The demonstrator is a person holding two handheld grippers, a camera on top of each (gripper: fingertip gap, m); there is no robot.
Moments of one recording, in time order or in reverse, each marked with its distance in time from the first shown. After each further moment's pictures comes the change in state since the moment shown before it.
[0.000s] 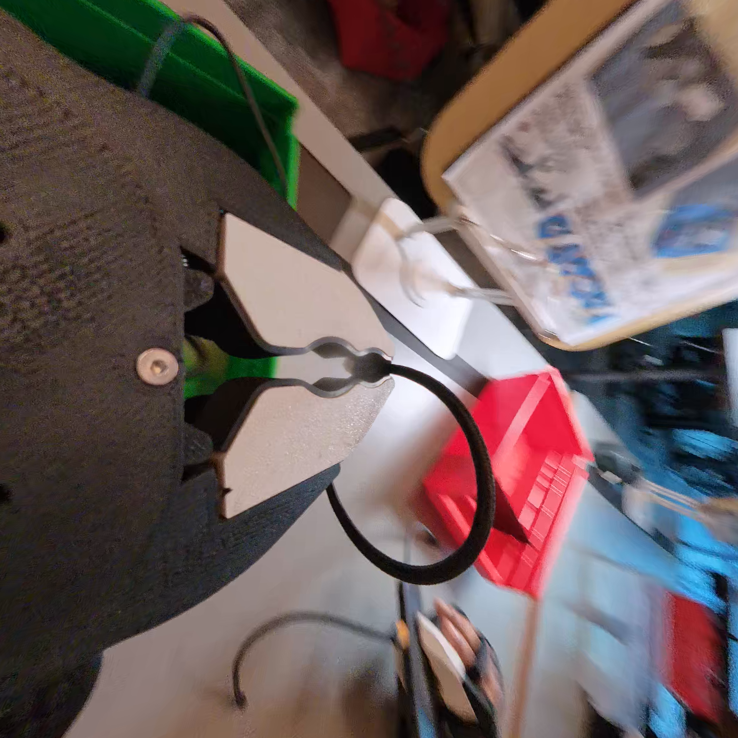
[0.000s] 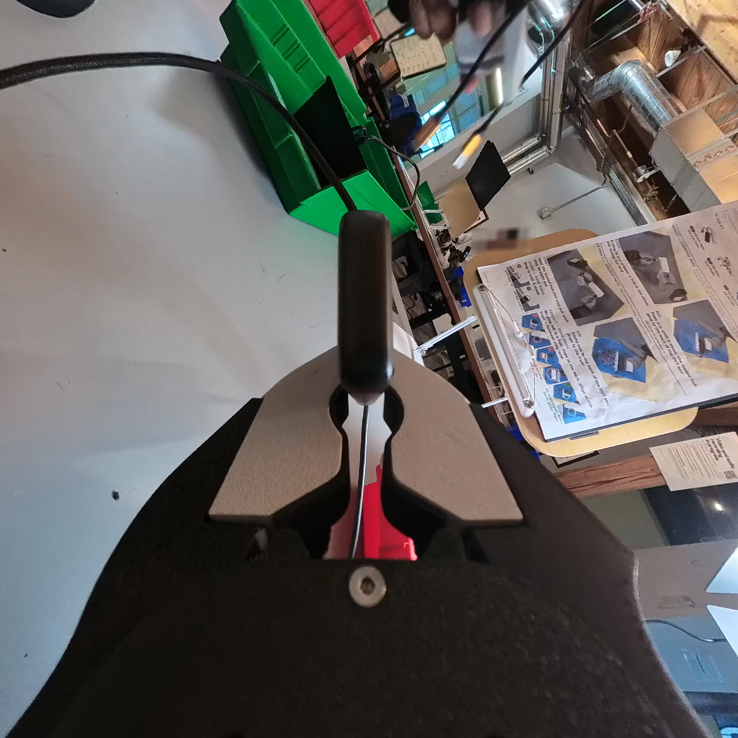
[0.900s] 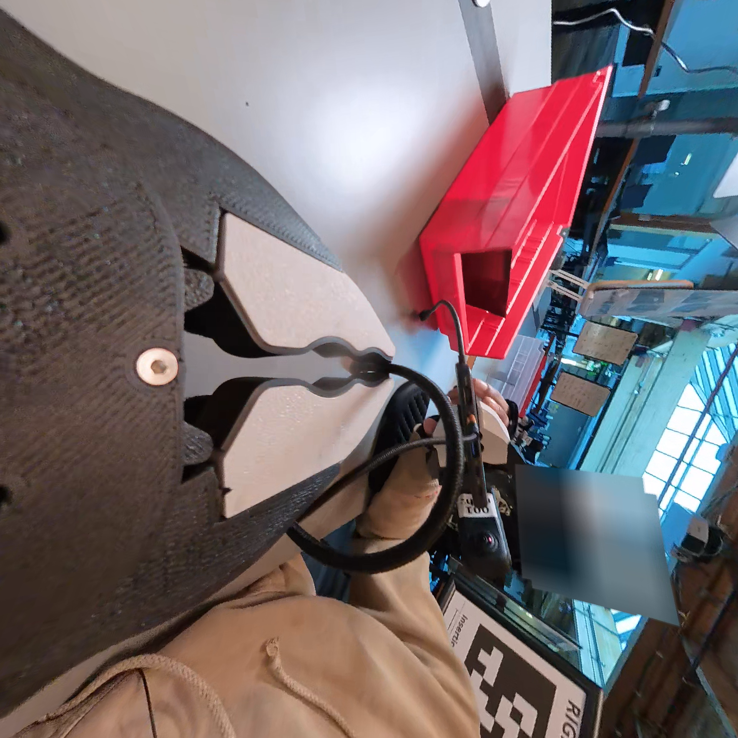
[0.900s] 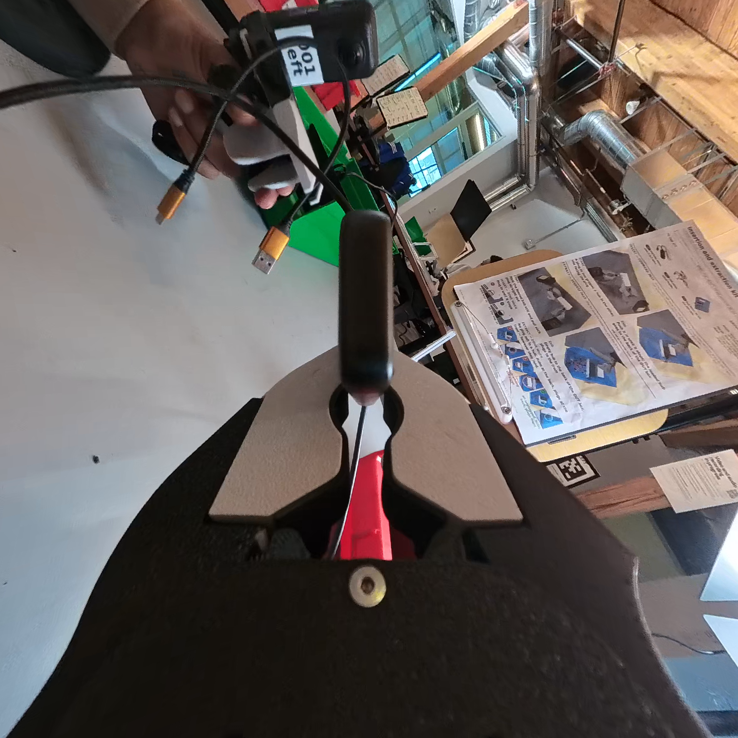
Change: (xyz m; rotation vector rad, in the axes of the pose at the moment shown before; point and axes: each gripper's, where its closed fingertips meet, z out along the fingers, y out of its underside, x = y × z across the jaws) left arm 0.181 0.099 0.072 0.286 0.476 -0.331; right arm 0.022 -0.001 -0.025 0.096 0.018 0.016
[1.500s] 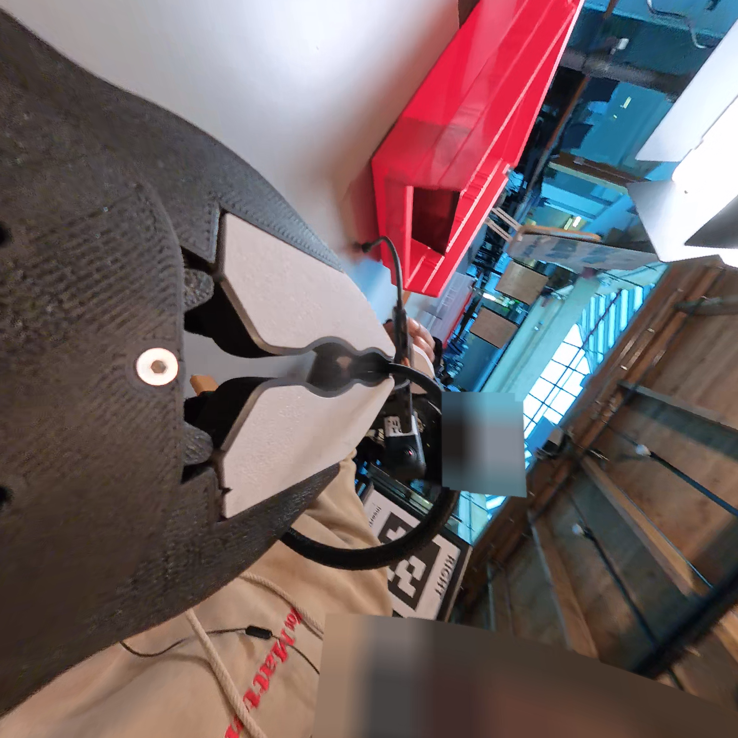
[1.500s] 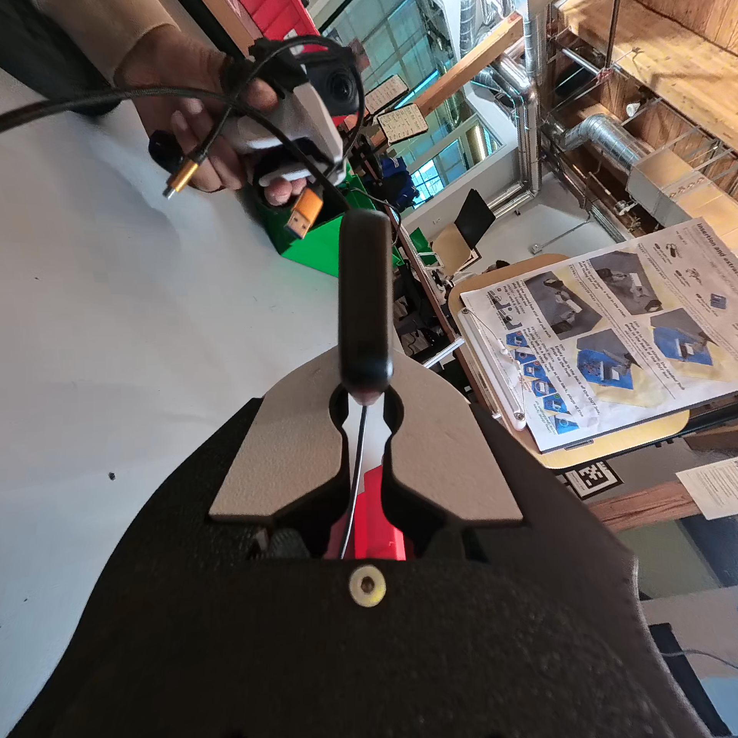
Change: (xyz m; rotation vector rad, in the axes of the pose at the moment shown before) left arm 0.021 -0.027 -0.006 0.226 0.176 -0.183; right arm -0.002 -0.004 0.001 0.035 -0.008 0.047
